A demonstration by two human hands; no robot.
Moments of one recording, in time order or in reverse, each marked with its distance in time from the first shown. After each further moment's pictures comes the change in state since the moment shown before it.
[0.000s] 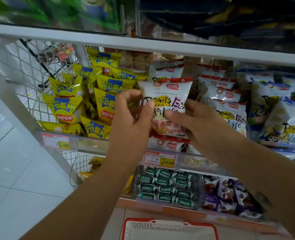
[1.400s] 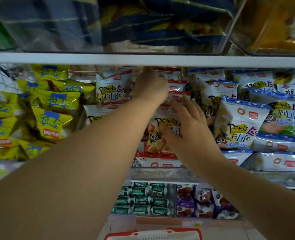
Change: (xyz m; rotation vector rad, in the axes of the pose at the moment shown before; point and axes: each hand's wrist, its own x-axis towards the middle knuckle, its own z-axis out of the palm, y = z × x) left_hand 0.106 0.026 0.182 0.622 -0.235 0.032; right_hand -0.021 0.018 -0.094 -1.006 0.355 -0.212
